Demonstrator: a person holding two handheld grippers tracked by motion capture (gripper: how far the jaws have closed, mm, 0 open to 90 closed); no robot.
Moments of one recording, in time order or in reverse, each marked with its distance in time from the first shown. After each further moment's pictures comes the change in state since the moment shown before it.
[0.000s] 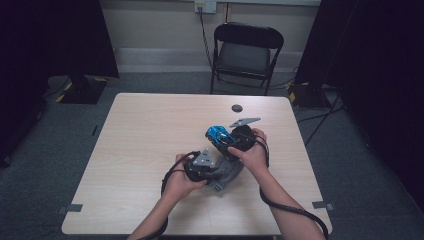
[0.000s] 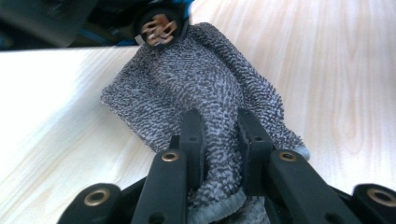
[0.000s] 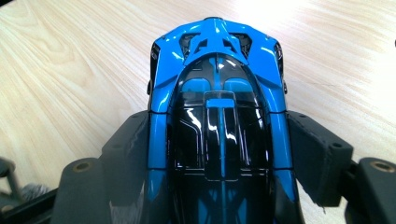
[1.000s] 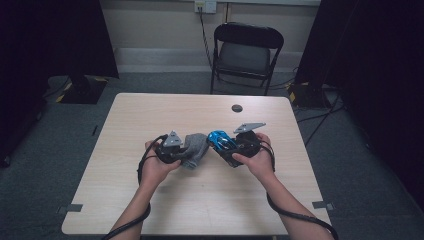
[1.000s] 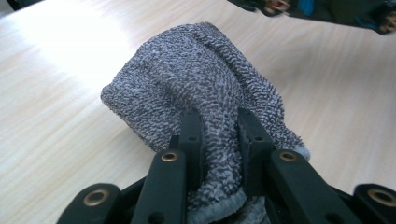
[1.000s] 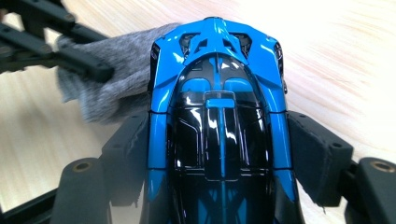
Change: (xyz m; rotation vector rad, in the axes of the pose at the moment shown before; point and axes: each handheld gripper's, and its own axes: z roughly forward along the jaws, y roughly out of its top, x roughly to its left) left arm 0.063 -0.022 -0.055 -0.024 0.258 -0.136; right arm 0.007 -0.013 -0.018 -0.012 0.066 -0.052
